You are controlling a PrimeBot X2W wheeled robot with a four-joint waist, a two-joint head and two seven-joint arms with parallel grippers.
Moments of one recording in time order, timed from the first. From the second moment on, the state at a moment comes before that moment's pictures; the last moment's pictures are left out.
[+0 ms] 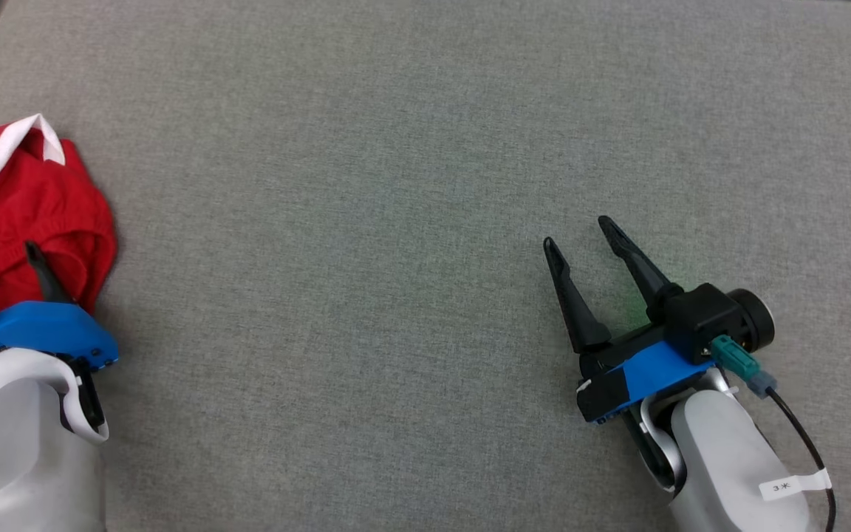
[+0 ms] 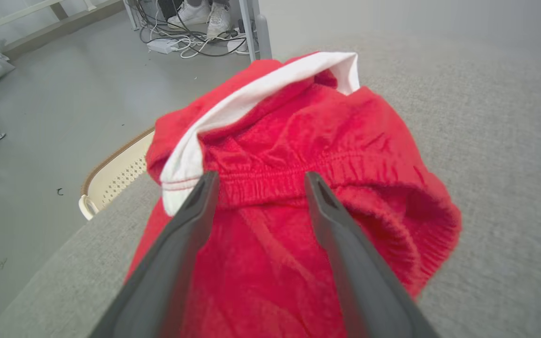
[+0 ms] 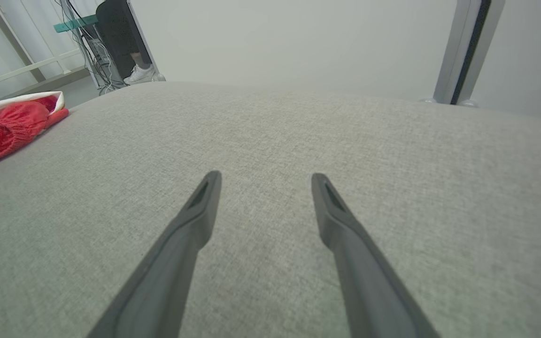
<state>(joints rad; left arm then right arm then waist) -0.60 0.20 0.24 0.90 -0.17 0.08 -0.26 -0.40 -0.05 0.23 0.35 0.08 0.13 -0.26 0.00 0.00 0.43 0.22</state>
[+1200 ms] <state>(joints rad) -0.66 0.08 0.04 0.56 -0.07 -0.09 -0.26 -0.35 -0.05 0.21 0.36 0.23 0.13 -0.26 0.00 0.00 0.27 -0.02</state>
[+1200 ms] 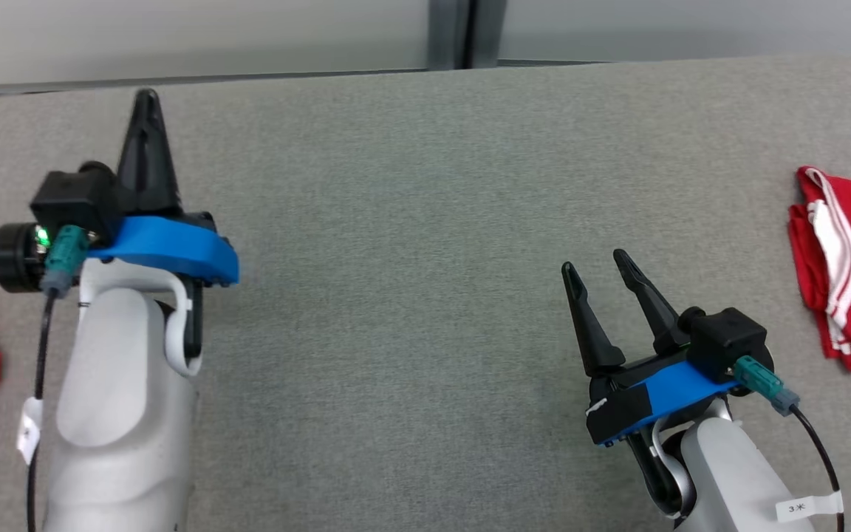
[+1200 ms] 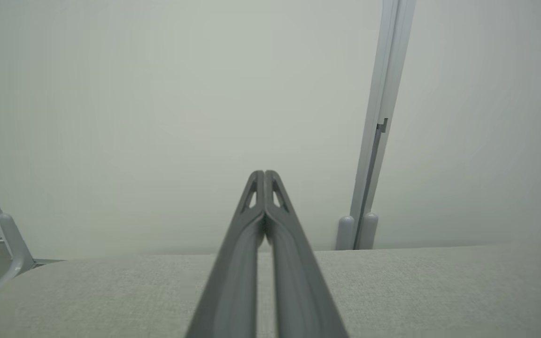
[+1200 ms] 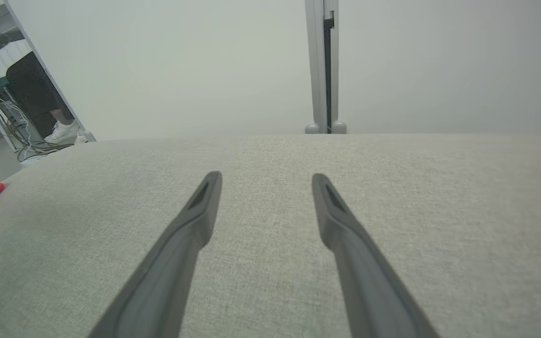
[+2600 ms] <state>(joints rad) -0.03 0.05 -0.01 0.46 -0.17 0.07 -0.26 -0.17 -0.05 0.17 0.45 0.23 0.13 -0.26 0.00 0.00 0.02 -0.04</state>
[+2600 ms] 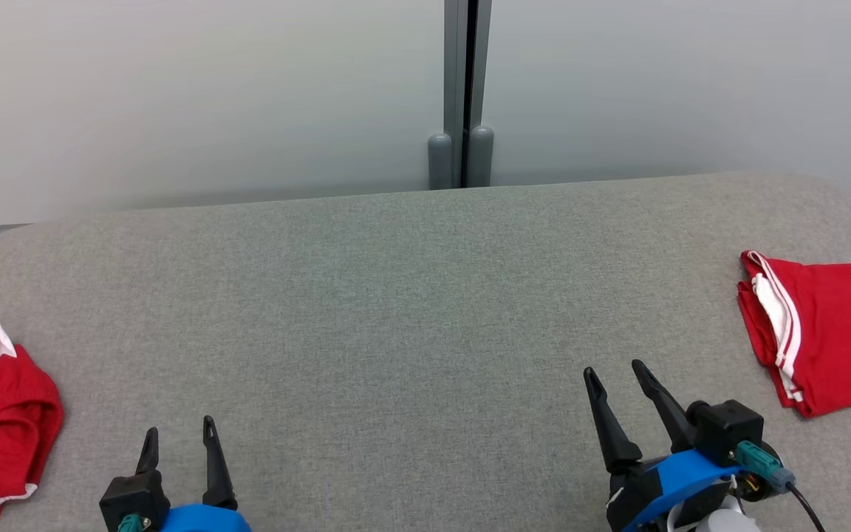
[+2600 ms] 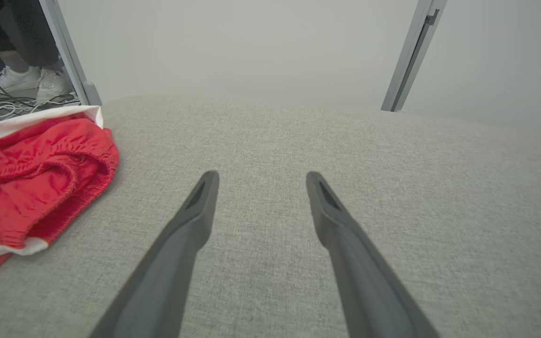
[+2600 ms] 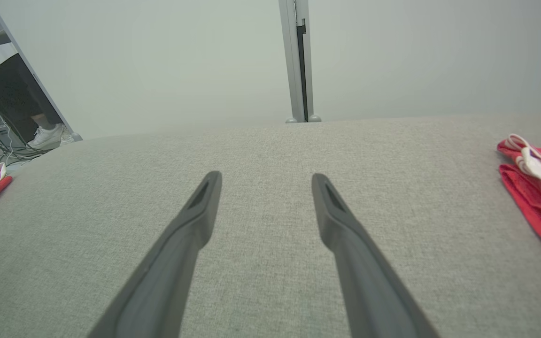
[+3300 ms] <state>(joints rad) -0.05 0.05 0.02 0.47 -0.17 0.08 -0.26 -0.16 -0.05 0.06 0.44 0.14 0.13 -0.26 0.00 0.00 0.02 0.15</state>
